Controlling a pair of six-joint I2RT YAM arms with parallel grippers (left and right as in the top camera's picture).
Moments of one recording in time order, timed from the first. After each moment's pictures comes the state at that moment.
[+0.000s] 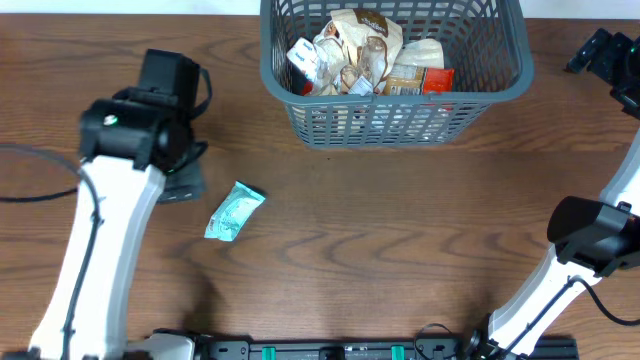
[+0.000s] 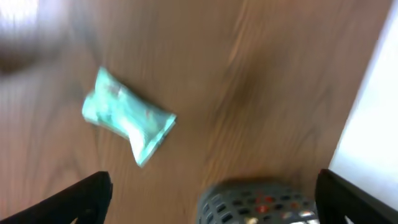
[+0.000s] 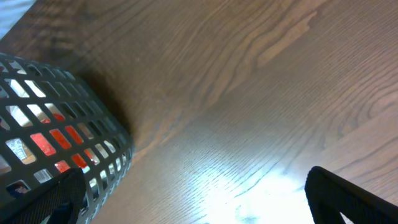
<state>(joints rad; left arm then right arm) -0.18 1.48 1.52 -1.31 -0.16 -1.95 -0.40 2.15 2.60 -1.67 -0.01 0.32</state>
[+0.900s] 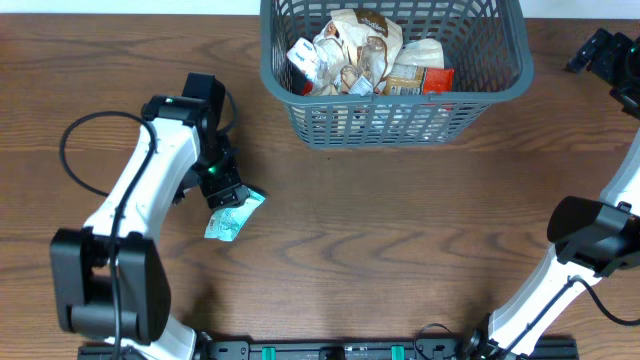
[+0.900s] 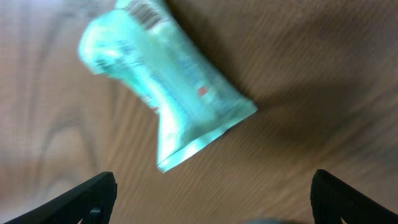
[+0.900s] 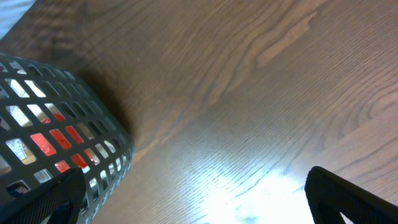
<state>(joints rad) -0.14 1.77 1.33 -1.12 0.16 -2.09 -0.40 2.15 2.60 -1.67 -0.01 0.32</state>
